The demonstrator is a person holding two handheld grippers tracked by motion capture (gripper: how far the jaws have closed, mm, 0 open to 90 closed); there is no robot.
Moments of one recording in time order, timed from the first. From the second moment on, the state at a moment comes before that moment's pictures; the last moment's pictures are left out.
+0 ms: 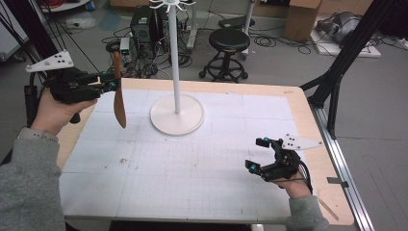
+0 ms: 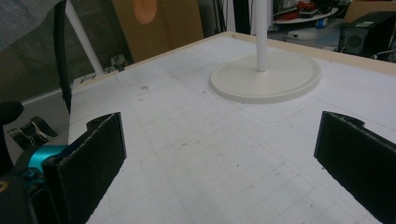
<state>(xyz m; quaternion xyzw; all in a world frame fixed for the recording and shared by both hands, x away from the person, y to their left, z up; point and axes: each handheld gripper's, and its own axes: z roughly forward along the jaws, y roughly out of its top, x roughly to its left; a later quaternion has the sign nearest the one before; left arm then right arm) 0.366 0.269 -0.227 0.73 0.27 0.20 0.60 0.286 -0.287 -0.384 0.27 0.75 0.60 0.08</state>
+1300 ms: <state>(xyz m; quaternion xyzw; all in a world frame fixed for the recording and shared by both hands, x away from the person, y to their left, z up) 0.415 0.234 -0.172 0.73 0.26 0.18 0.60 0.287 -0.290 -0.382 0.27 0.74 0.60 0.09</state>
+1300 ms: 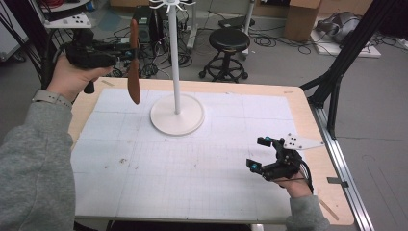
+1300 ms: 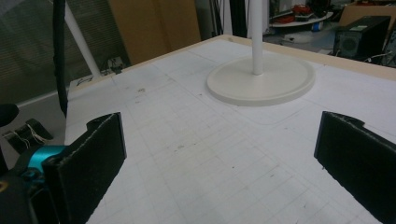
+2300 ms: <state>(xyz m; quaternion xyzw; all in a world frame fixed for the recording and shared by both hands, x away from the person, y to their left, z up) 0.438 0.210 -0.144 0.73 0.27 0.18 0.61 0.288 -0.289 -0.383 0.27 0.75 0.60 0.08</state>
